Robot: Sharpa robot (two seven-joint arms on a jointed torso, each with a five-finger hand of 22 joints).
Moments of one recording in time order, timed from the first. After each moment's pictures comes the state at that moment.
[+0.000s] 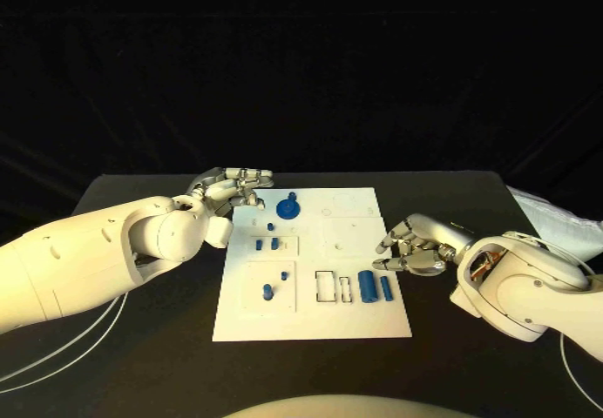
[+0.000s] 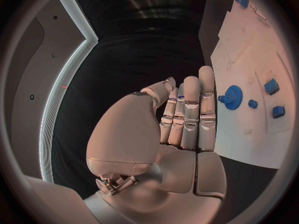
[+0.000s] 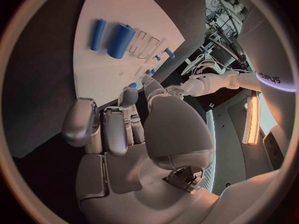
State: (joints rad) left arm 1.16 -0.84 -0.01 1.46 0.03 -0.26 0.21; left_hand 1.39 -0.11 0.46 -0.03 0.08 1.01 0.20 0.13 0.07 1.04 0.12 0.29 0.08 1.16 0.03 1.01 0.46 0.17 1.18 0.12 0.56 0.81; right arm 1.09 -1.11 -0.04 1.90 -1.34 -0.33 -0.32; right_hand 1.24 -0.07 0.03 0.12 0.30 1.04 0.11 0.15 0.09 1.26 0.03 1.04 0.85 1.46 -0.05 1.41 1.25 0.11 1.39 0.06 1.30 0.98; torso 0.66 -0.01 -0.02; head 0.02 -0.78
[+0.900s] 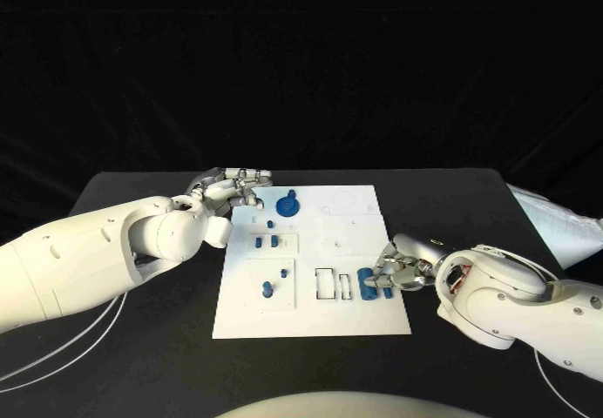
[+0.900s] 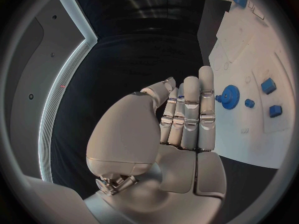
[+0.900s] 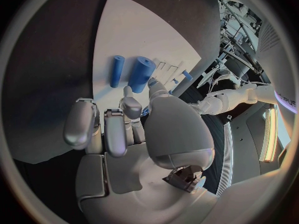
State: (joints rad) left arm 1.16 -0.85 -0.01 1.46 0.03 -0.26 0.21; left_hand 1.39 -0.11 0.46 -0.03 0.08 1.01 0.20 0.13 0.07 1.04 0.12 0.29 0.08 1.16 0.03 1.01 0.46 0.17 1.18 0.12 0.56 0.80; right arm 1.03 -1.01 -0.05 1.85 -1.43 -0.26 -0.52; right_hand 1.22 -0.06 -0.07 0.22 0.34 1.05 0.11 0.18 0.11 1.29 0.02 1.14 1.02 1.46 -0.05 1.42 1.28 0.11 1.39 0.06 1.32 1.01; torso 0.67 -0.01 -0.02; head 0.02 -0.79
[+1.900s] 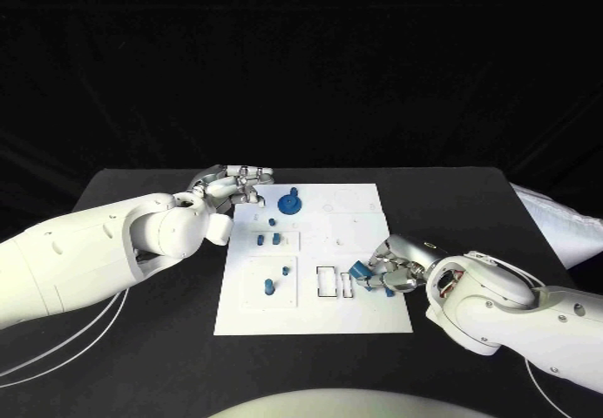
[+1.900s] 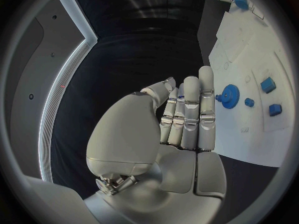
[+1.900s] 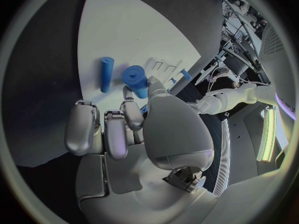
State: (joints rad) left arm 1.15 -0.85 -0.01 1.46 0.03 -0.25 0.21; left_hand 1.39 -0.11 0.46 -0.03 0.08 1.01 0.20 0.13 0.07 1.04 0.12 0.29 0.08 1.16 0.03 1.01 0.46 0.17 1.18 0.12 0.56 0.80; right arm 1.00 -0.97 -0.05 1.84 -1.44 -0.35 -0.50; right_hand 1.29 0.00 -0.05 0.21 0.35 1.10 0.09 0.20 0.13 1.35 0.01 1.25 1.19 1.46 -0.07 1.46 1.31 0.10 1.41 0.04 1.36 1.07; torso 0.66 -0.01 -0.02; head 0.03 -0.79
